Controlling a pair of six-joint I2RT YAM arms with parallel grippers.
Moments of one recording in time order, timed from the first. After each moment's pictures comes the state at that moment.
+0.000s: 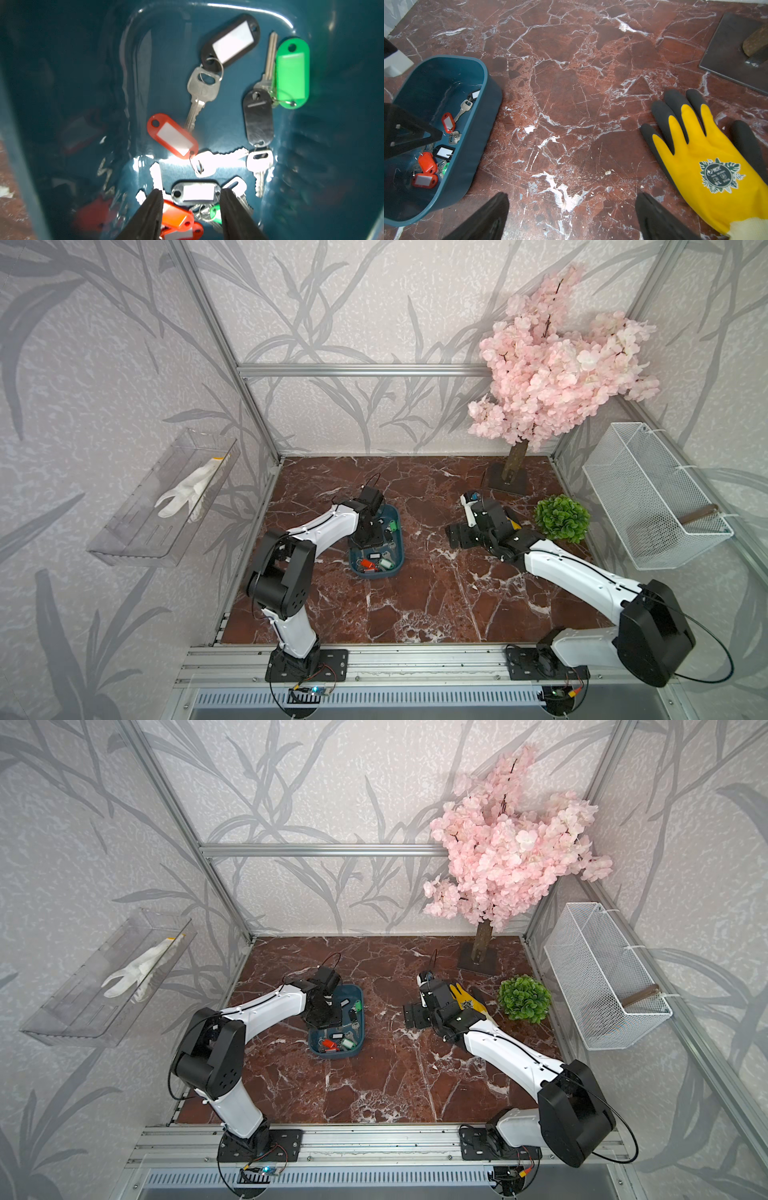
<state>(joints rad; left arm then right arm) -0.41 1.75 1.16 -0.76 -0.01 -0.58 0.59 1.34 0.87 -0.29 0.11 0.31</state>
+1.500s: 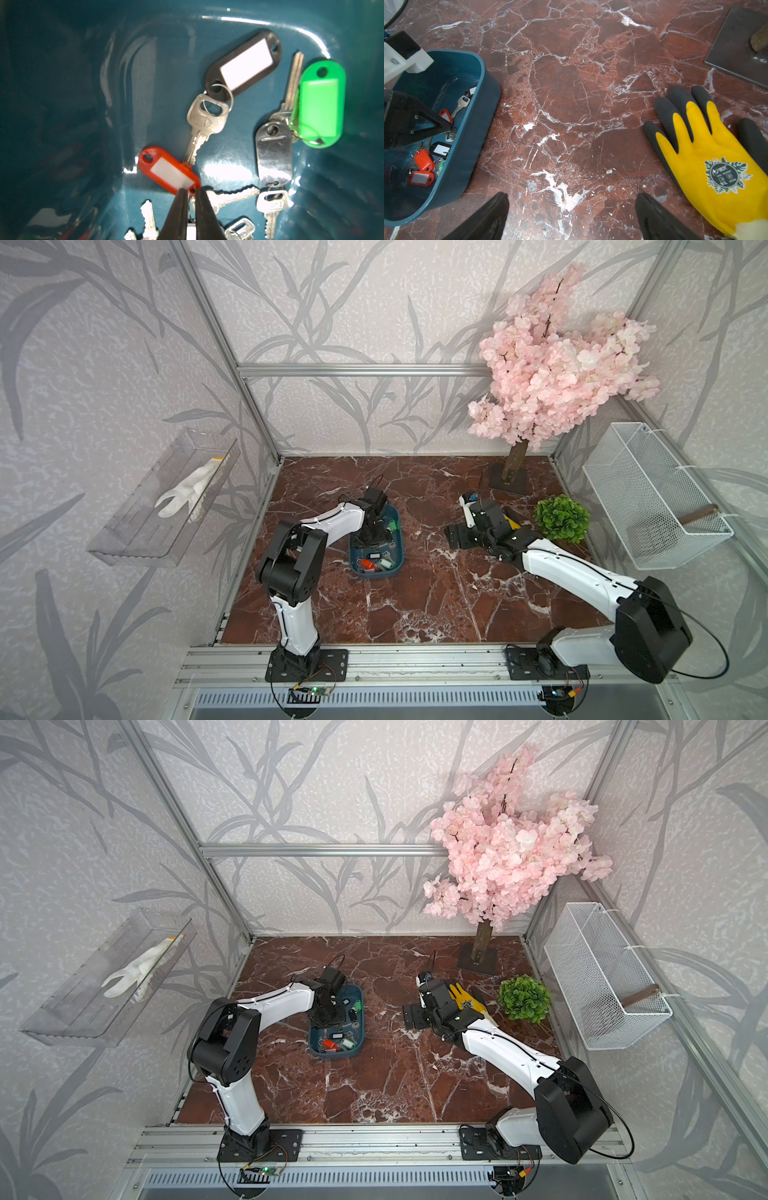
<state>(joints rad) -0.41 1.85 1.20 -0.72 -0.04 -0.58 0.59 1.36 0.87 -0.29 0.10 0.31</state>
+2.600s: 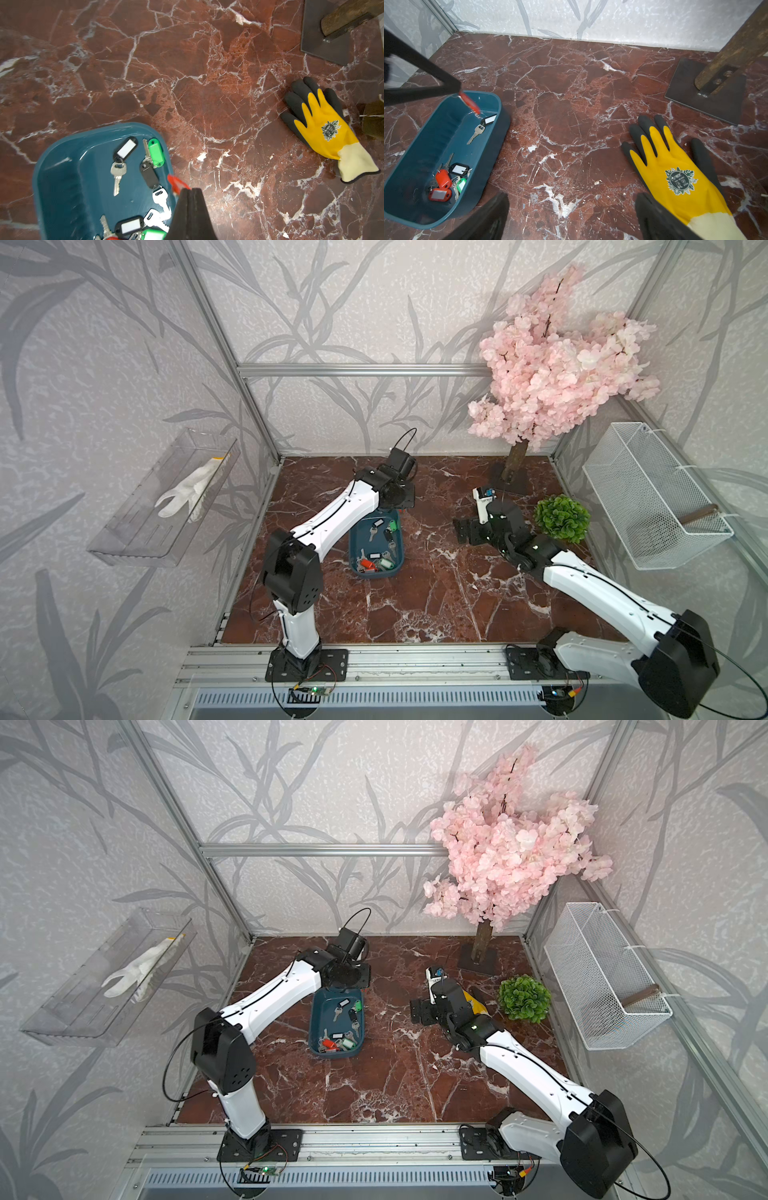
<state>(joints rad) -0.58 1.88 1.71 -0.85 -0.07 -0.46 0.59 1.17 0.84 -0.29 0.18 0.29</state>
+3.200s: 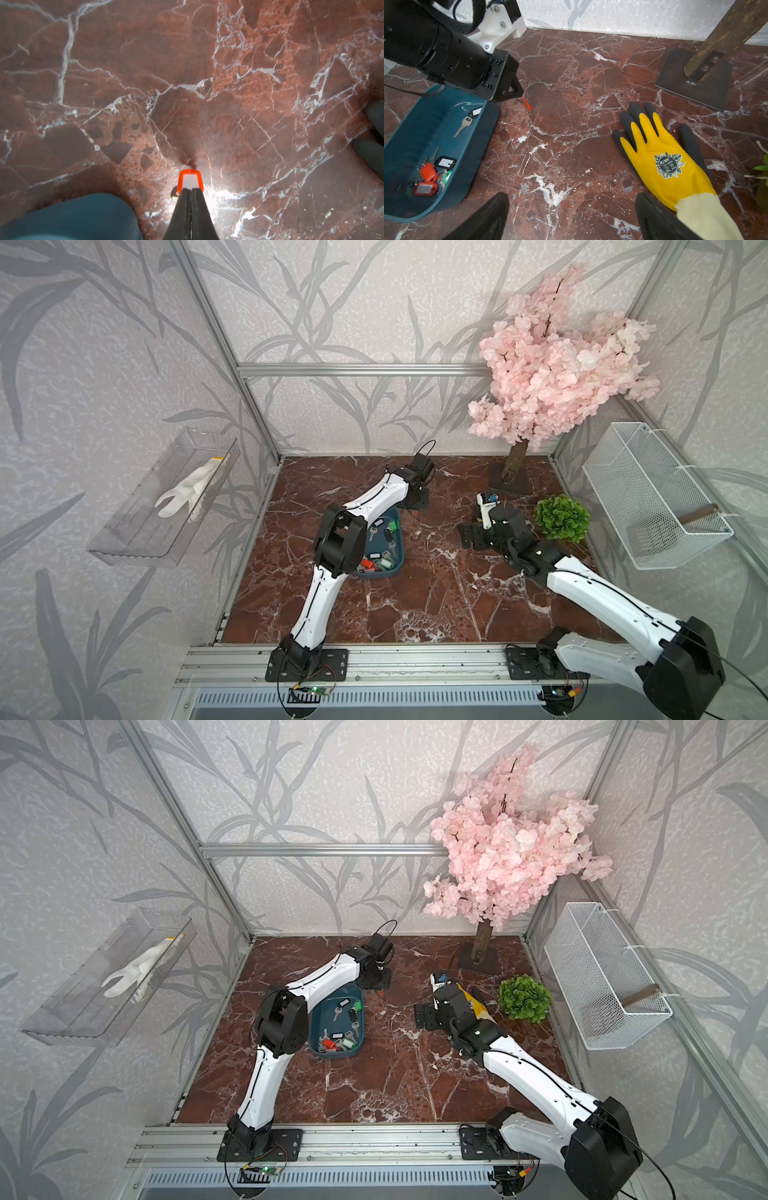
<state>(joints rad) -0.58 2.31 2.05 -0.91 -0.09 -0.40 0.58 1.13 0.79 -0.32 0.20 0.31</state>
